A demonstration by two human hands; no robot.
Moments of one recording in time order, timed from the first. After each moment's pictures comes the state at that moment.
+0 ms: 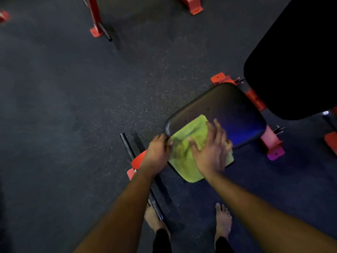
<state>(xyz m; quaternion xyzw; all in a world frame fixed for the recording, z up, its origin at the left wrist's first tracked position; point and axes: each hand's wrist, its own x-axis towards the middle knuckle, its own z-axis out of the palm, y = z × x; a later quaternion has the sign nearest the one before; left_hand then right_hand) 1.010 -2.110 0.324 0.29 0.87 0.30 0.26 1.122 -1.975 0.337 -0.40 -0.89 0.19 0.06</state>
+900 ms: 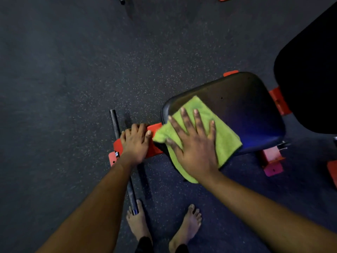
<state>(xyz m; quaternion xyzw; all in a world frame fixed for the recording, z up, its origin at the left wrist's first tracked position) 1.018 -2.142 0.211 0.15 0.94 0.18 0.23 1.118 -1.968 0.273 -0.10 -0.99 0.07 -0.06</state>
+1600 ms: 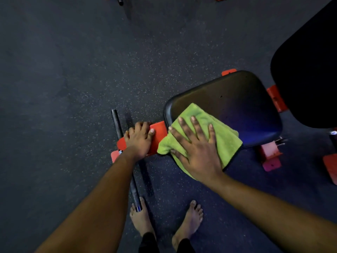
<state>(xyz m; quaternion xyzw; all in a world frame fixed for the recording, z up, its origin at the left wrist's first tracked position) 1.010 -2.143 0.221 0.15 0.92 0.18 0.30 1.139 -1.970 0.275 -0.04 -0.99 0.05 -0.09</state>
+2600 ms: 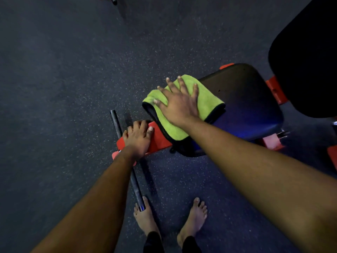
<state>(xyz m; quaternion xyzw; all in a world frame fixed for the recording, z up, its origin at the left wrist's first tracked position) 1.010 -2.140 0.220 0.14 0.93 0.16 0.29 1.008 -1.965 0.270 -0.14 -0.98 0.09 -0.10</state>
